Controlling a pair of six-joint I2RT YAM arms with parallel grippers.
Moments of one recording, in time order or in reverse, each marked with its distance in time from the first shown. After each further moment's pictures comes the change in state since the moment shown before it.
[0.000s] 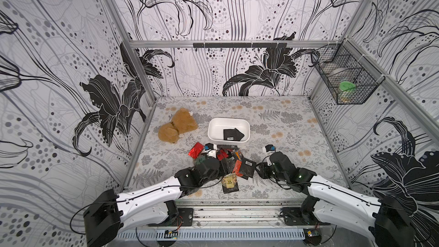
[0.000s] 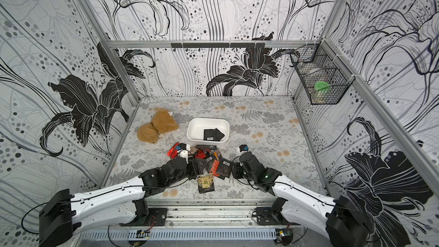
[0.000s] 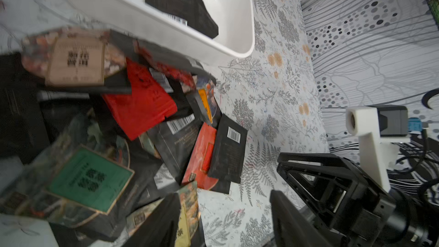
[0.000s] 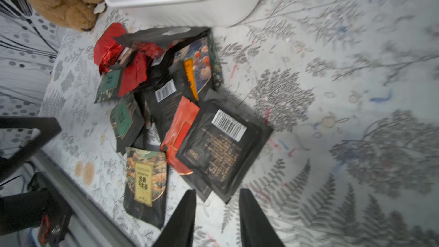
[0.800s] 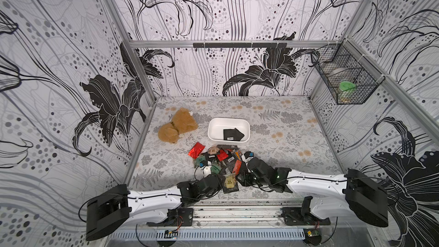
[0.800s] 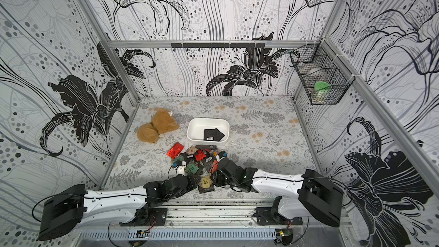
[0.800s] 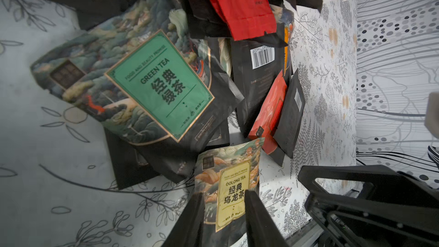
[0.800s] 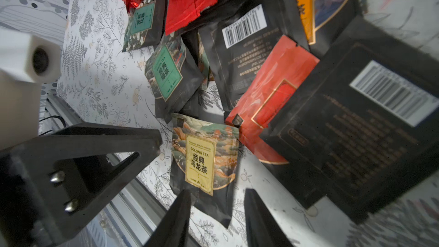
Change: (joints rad) left arm -0.128 0.054 -0.237 0.170 -0.072 -0.269; right arm 0.249 0.351 0.138 0.146 -0.011 0.153
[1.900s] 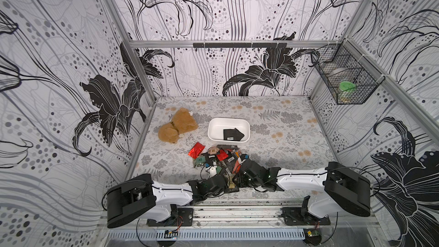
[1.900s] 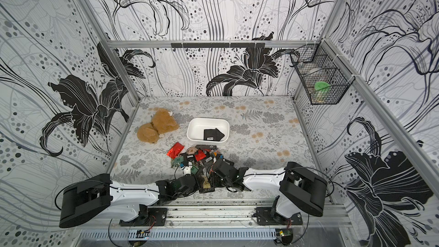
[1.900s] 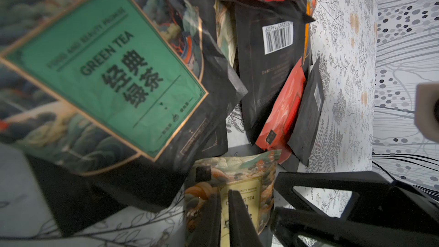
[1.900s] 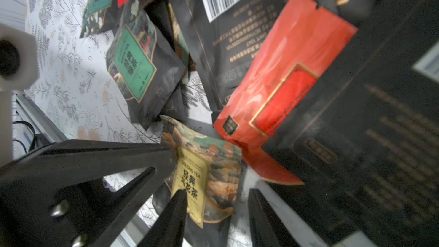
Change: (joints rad) left arm -0.006 0.254 0.050 0.153 0.014 -0.014; right arm 0.014 0.155 0.026 0.056 -0.005 0.048
